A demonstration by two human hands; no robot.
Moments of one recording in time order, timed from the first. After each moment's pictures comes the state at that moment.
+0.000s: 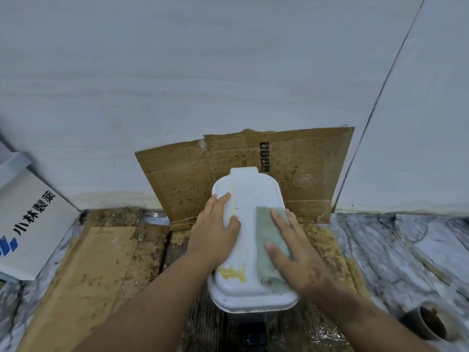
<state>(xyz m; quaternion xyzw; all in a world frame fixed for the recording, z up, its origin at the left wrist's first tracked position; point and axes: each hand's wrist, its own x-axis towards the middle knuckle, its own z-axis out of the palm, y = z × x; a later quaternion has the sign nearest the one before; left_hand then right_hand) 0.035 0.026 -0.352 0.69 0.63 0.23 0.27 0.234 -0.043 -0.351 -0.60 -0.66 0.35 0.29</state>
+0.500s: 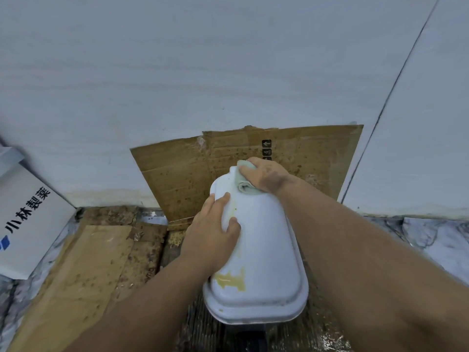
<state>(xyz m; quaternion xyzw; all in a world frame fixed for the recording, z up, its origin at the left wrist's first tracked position) 0.036 0.032 -0.354 0.69 0.64 0.23 0.27 0.205 0.167 -0.318 -0.67 -0.68 0.28 0.12</state>
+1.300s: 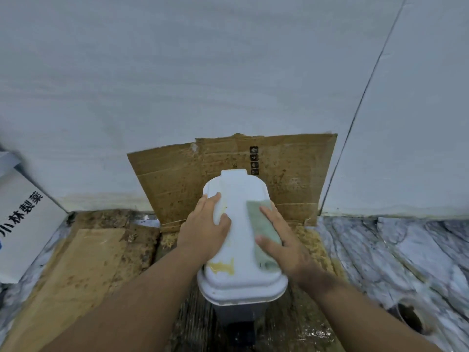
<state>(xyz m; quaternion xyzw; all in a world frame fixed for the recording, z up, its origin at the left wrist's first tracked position) 0.036 0.029 -0.354 0.69 0.65 0.21 0.25 0.250 -0.030 -0.363 -0.53 -0.62 0.45 0.37</state>
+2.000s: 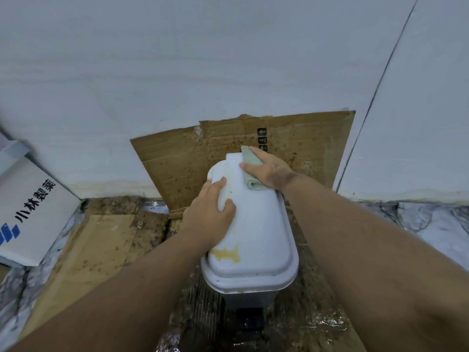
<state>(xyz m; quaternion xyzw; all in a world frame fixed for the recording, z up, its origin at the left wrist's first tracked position) 0.039 0.033 -0.356 0.70 0.64 0.21 0.25 0.227 0.131 -0.330 -0.64 -0.64 0.36 0.22</state>
